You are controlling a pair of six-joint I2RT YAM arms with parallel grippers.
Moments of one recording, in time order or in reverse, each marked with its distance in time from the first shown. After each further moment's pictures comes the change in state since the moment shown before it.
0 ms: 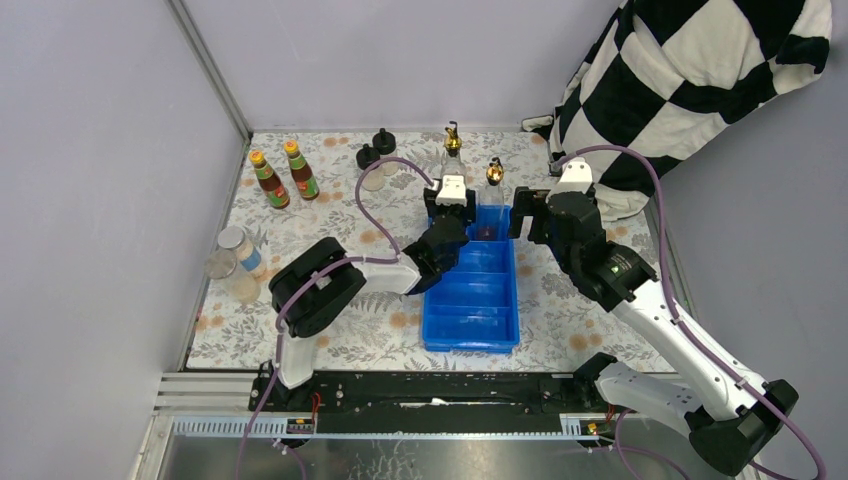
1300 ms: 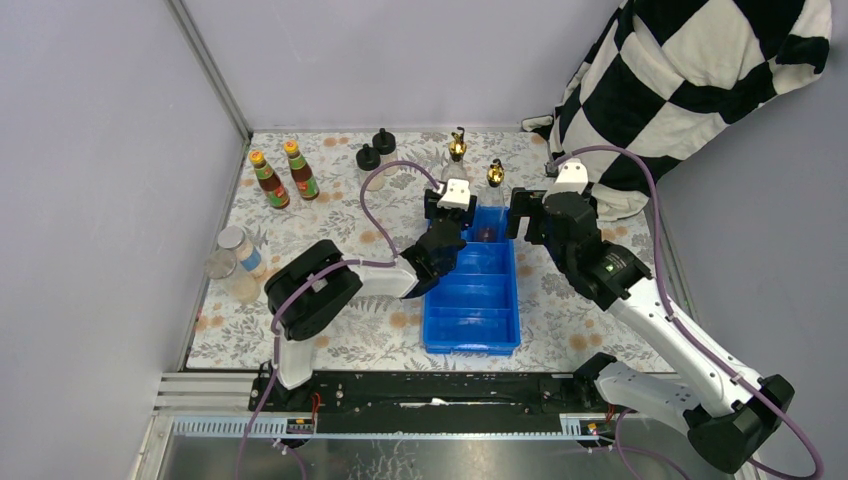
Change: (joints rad) left arm -0.016 -0.024 -0.025 0.016 -0.008 0.138; right arm 0.000 0.014 -0.018 0.023 -0.007 0.007
